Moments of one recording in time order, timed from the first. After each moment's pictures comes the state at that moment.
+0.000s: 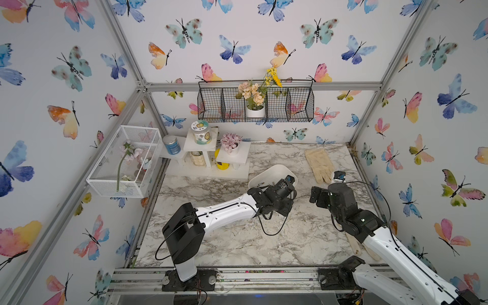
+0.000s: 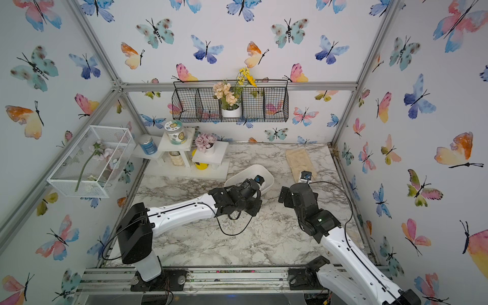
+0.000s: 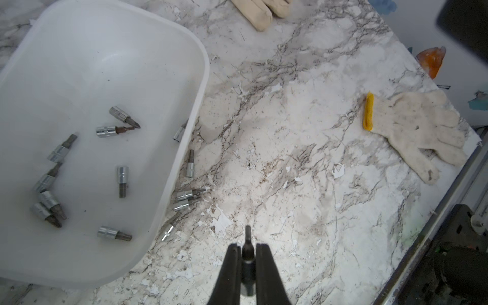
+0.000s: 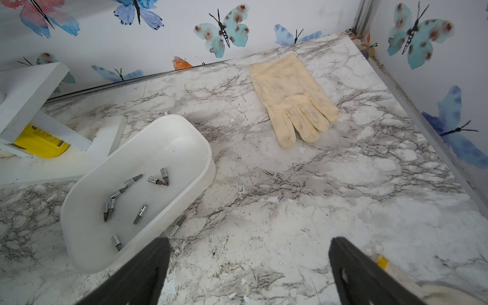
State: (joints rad) left arm -1.02 1.74 1.37 -0.47 -0.06 -0.37; right arm 0.52 0.87 0.73 -0.50 0.41 0.48
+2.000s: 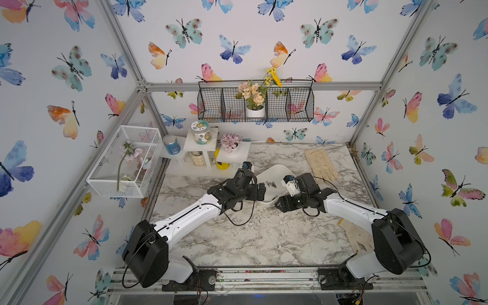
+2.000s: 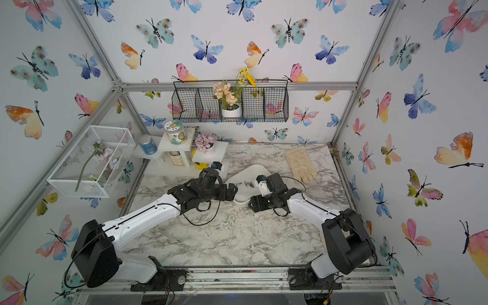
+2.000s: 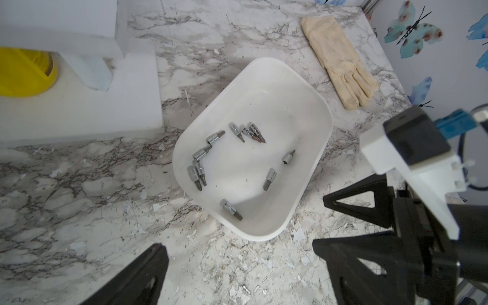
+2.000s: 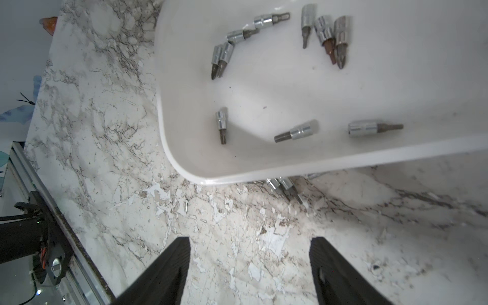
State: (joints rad) left arm -0.74 1.40 1.04 -0.38 -0.06 -0.49; right arm 0.55 1.52 0.88 -0.33 -0.36 0.23
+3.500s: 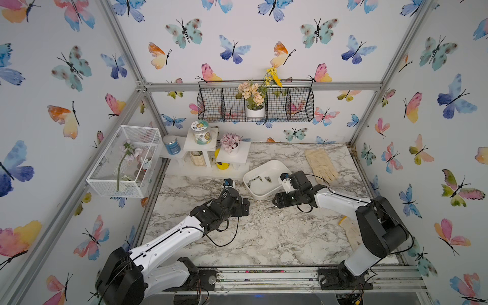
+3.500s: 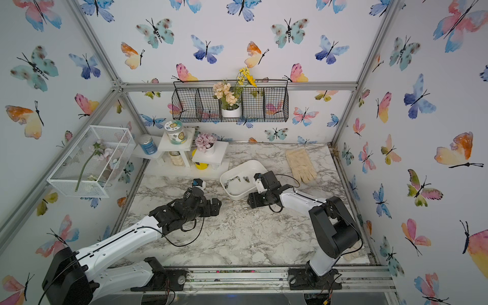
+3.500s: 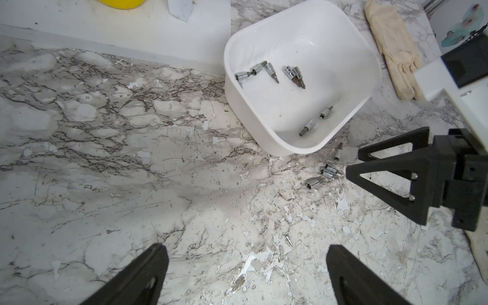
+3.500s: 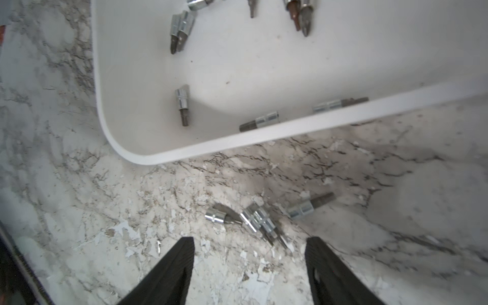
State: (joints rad) left arm -0.73 1.12 0.73 -0.40 -0.16 -0.62; right arm 0.56 1.65 0.94 -0.30 -0.24 0.28
